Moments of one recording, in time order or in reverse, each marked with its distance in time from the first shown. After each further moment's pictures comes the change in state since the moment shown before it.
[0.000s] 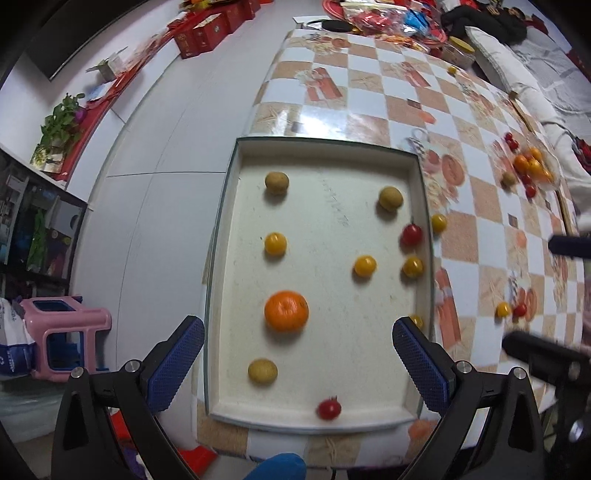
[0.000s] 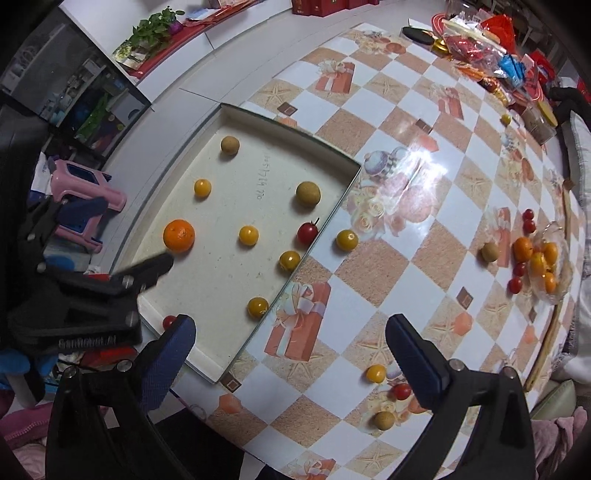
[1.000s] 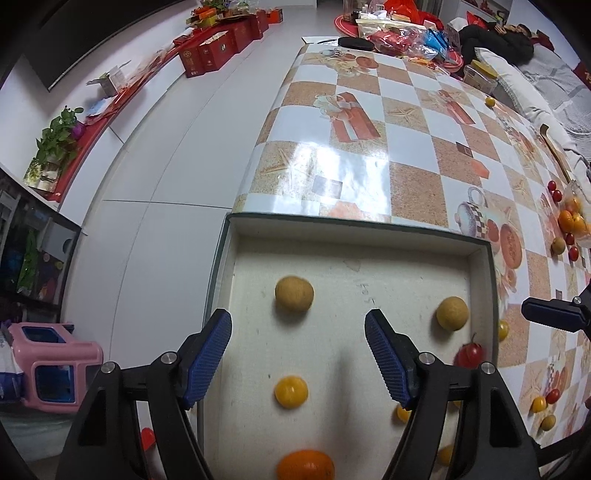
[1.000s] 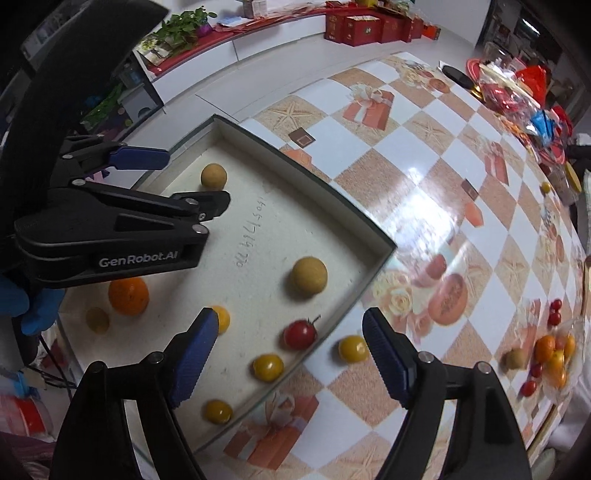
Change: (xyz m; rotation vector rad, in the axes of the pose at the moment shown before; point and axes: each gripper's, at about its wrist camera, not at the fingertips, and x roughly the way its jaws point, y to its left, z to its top) left arm 0.080 0.019 0.083 -0.044 -0.111 0.015; right arm 0.080 0.007 0.057 -0.146 -0.113 -0.026
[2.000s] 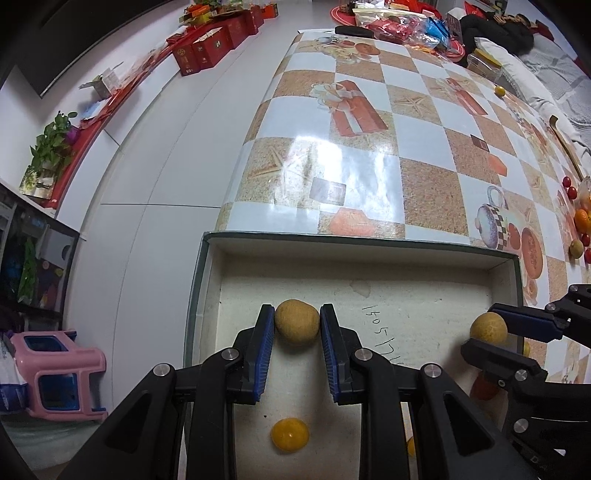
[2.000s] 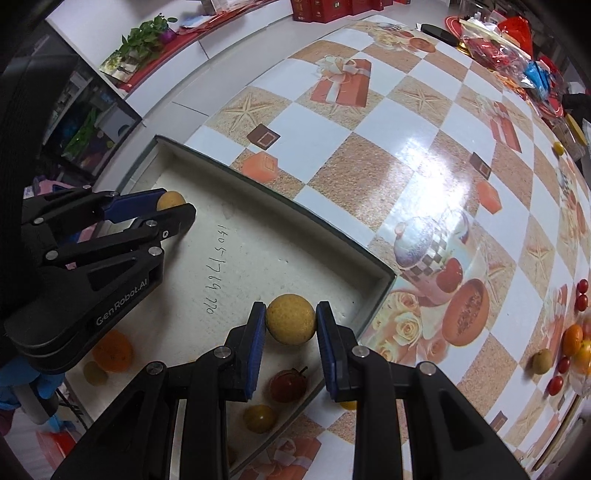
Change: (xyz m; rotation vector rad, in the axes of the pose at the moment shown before) left arm 0.033 -0.005 0.018 0.025 0.016 0.015; right arm 0.043 -0.045 0.029 0.137 0.047 0.054
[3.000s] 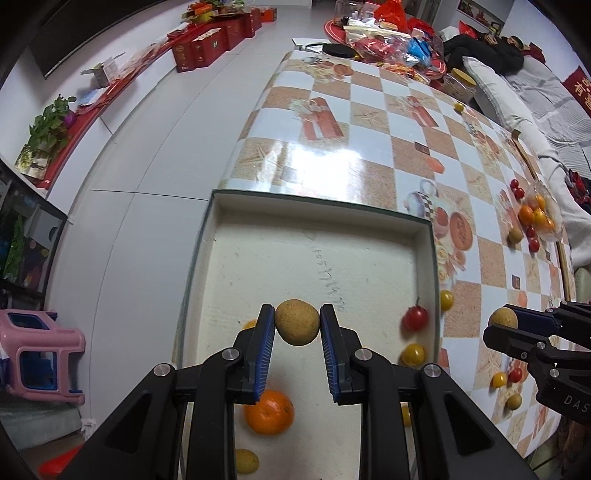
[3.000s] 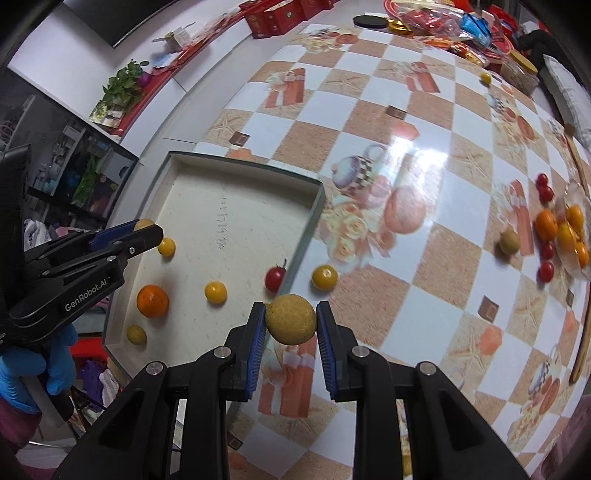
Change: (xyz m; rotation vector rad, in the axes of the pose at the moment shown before) left arm -0.072 -0.003 -0.040 -0.051 -0.016 -0.113; right arm -0.077 -0.036 -0.072 0.200 -0.053 0.077
